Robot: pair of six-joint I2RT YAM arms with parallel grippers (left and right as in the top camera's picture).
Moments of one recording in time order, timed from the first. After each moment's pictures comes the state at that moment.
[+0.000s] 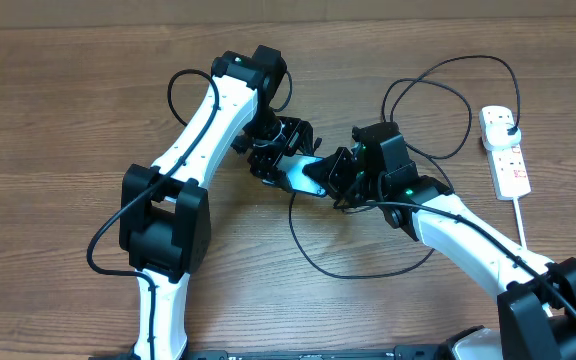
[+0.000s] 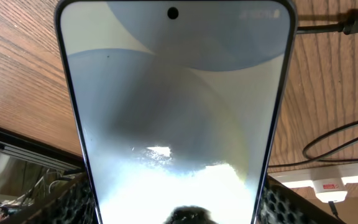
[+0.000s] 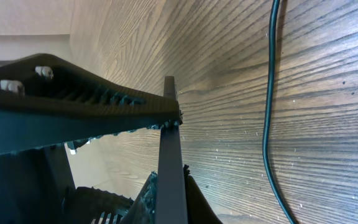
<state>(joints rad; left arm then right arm) -0.39 2.18 1.93 -1.39 0.56 -1.45 0.44 1.56 0.85 -0.04 -0.49 1.14</state>
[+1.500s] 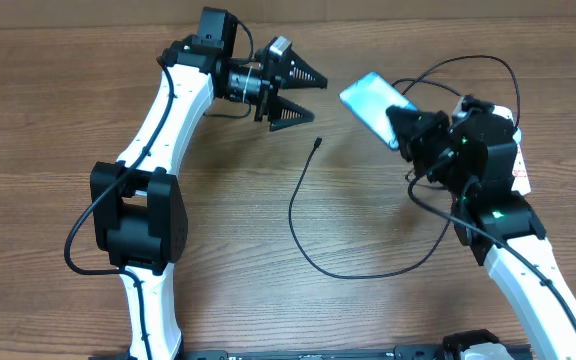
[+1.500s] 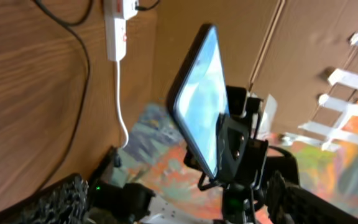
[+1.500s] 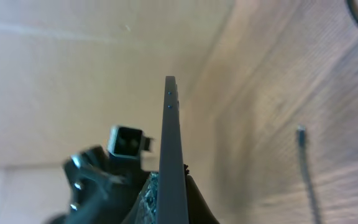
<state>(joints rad) -0.22 2.18 1.94 -0.88 1.39 -0.62 0.17 1.19 0.85 -0.03 -0.29 1.33</state>
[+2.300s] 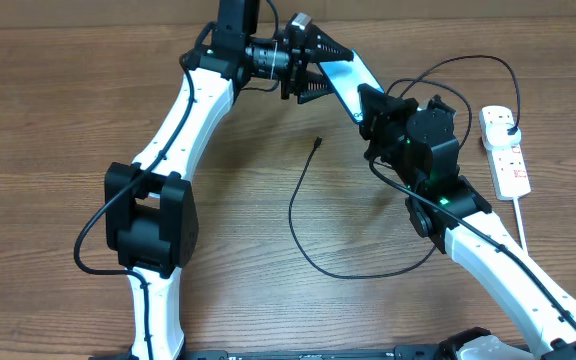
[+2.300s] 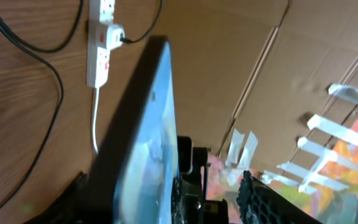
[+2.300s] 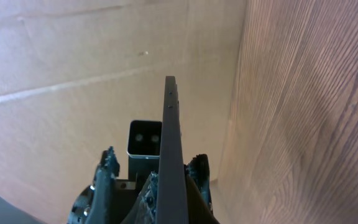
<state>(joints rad) -0.30 2.18 1.94 -0.38 1.26 -1.23 0.37 1.35 0.85 0.25 0.00 1.74</state>
